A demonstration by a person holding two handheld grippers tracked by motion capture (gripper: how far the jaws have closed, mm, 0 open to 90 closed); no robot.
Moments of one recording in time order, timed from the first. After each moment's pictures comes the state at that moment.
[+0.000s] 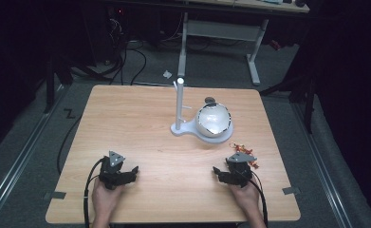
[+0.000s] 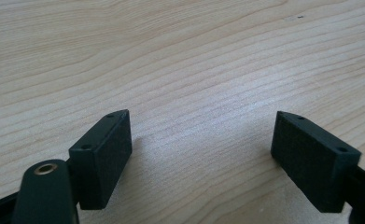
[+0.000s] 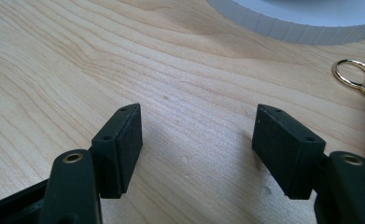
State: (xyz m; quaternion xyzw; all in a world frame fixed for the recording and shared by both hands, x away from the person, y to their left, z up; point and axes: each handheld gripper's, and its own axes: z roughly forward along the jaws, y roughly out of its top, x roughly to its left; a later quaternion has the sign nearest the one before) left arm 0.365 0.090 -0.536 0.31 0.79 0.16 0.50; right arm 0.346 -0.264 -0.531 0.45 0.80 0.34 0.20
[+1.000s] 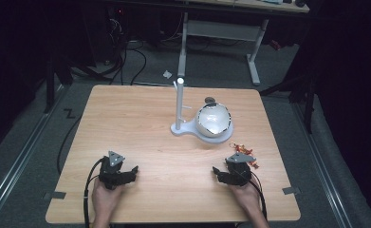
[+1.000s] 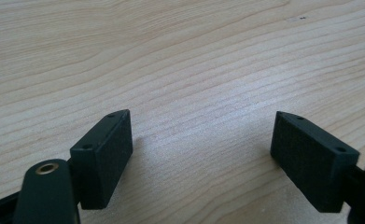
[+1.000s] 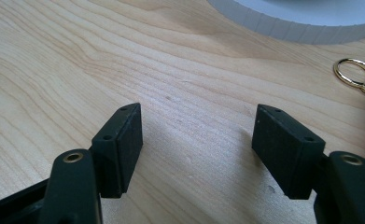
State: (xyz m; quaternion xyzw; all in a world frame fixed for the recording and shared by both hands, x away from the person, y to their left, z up) left arm 0.365 0.090 -0.536 0.31 0.79 0.16 0.50; right arm 0.345 -0.261 -0.531 0.46 0.80 0.33 0.20
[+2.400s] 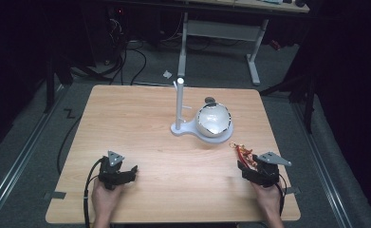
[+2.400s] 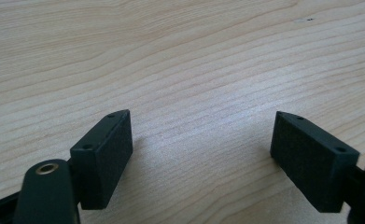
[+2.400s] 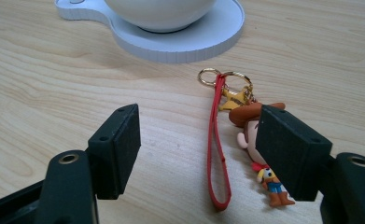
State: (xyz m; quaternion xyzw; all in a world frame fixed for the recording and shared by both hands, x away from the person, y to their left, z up) left arm 0.367 0.092 -0.536 0.31 0.79 0.17 0.50; right arm 0.320 -0.326 -0.495 0.53 0.72 0.36 0.27
